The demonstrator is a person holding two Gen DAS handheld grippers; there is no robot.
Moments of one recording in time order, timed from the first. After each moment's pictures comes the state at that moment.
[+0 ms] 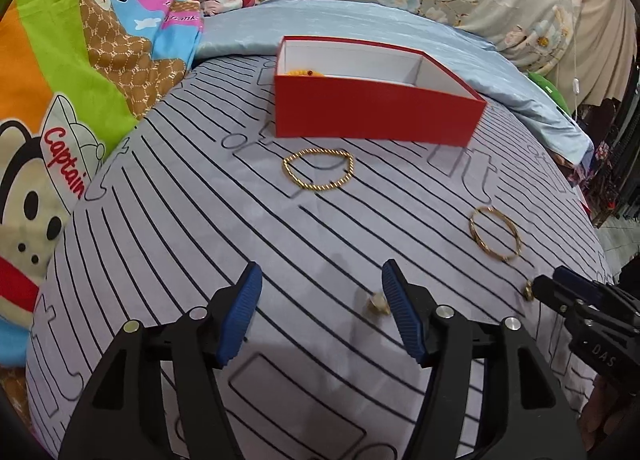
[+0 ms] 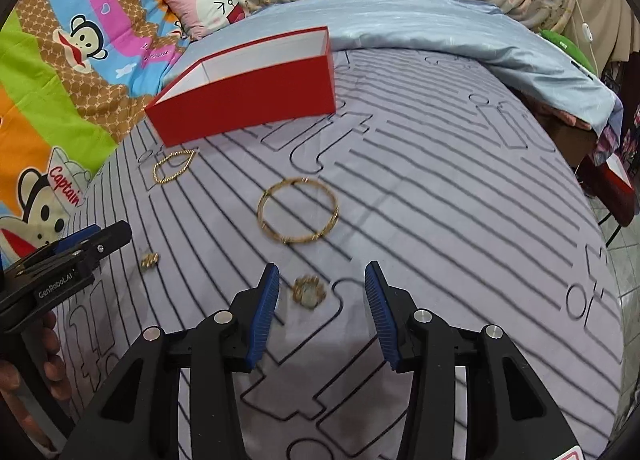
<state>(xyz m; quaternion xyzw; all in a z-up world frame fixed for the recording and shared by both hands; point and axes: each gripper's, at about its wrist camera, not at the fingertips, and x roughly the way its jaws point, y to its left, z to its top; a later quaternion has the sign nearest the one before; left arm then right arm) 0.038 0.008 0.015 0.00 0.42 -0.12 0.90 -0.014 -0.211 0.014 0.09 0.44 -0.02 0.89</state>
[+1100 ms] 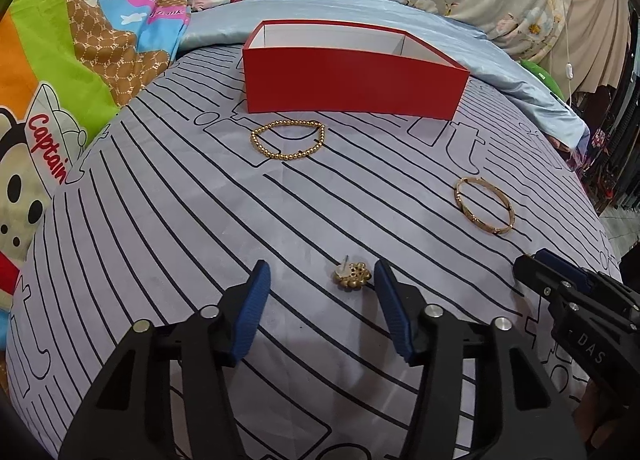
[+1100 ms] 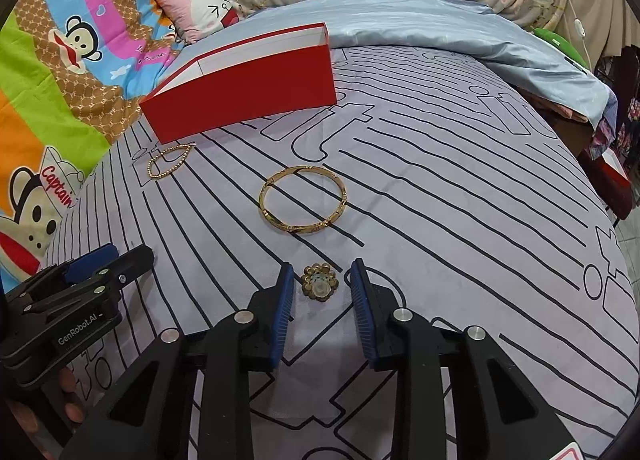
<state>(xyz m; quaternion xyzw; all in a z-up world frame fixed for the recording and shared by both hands) 0.031 -0.013 -0.005 0.01 0.43 -0.13 0.90 -0.014 -0.202 0.001 0.09 0.43 -0.03 0.90</state>
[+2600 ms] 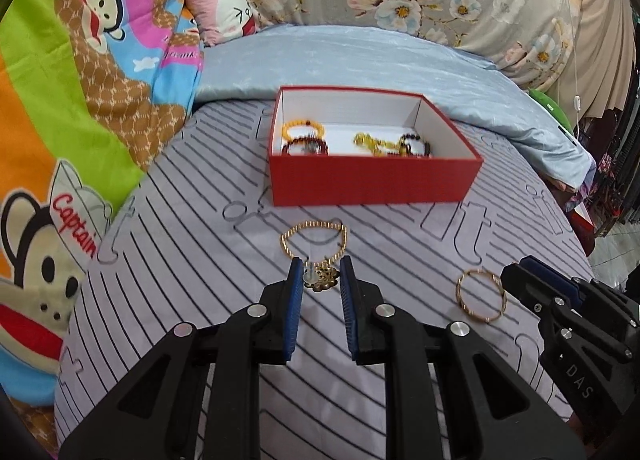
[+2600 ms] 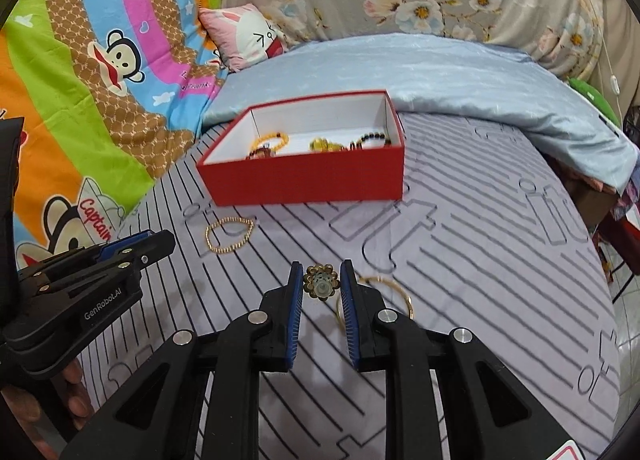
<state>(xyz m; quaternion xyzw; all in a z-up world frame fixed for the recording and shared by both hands) 0.074 -0.003 0.065 0.01 0.38 -0.11 0.92 0.029 -0.173 0.065 0.06 0.37 0.02 0.93</state>
